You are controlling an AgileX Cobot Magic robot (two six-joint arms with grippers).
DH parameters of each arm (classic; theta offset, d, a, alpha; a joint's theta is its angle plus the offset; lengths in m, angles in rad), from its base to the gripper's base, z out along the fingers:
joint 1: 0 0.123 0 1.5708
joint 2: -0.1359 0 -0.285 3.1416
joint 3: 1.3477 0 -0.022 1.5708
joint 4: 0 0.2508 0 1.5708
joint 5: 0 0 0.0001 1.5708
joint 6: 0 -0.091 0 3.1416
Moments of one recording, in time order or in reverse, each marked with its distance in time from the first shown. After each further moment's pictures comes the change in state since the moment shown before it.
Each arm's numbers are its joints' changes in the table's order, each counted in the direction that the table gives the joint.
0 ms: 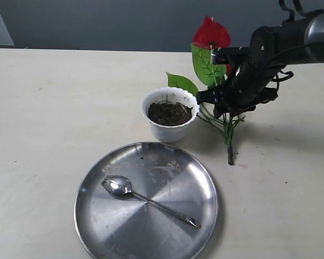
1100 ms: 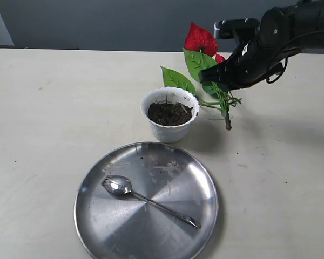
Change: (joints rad) left arm 0.000 0.000 0.000 0.000 0.000 0.000; right arm 0.000 0.117 0.000 -0.078 0.088 0.009
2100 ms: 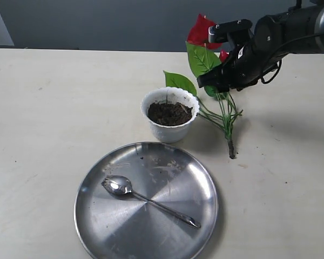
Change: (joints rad) left arm 0.000 0.000 0.000 0.000 0.000 0.000; right arm 0.000 -0.080 -0.031 -0.035 0.051 0.069
